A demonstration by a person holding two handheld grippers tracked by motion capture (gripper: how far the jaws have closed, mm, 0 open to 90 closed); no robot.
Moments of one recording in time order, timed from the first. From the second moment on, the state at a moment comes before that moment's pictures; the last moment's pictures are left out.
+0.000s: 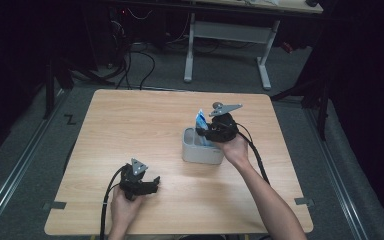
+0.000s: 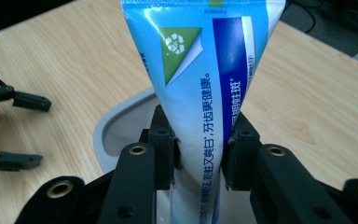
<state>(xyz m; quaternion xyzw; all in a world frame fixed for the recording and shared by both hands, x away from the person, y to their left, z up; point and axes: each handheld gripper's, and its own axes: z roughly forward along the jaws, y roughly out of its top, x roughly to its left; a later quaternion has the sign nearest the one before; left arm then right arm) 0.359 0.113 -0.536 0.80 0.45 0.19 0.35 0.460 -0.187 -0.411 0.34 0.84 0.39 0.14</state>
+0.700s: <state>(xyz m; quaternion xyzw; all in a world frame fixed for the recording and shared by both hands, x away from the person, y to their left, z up) 0.359 0.113 -0.536 0.80 0.45 0.19 0.35 0.457 -0.189 -0.413 0.34 0.83 0.41 0.14</state>
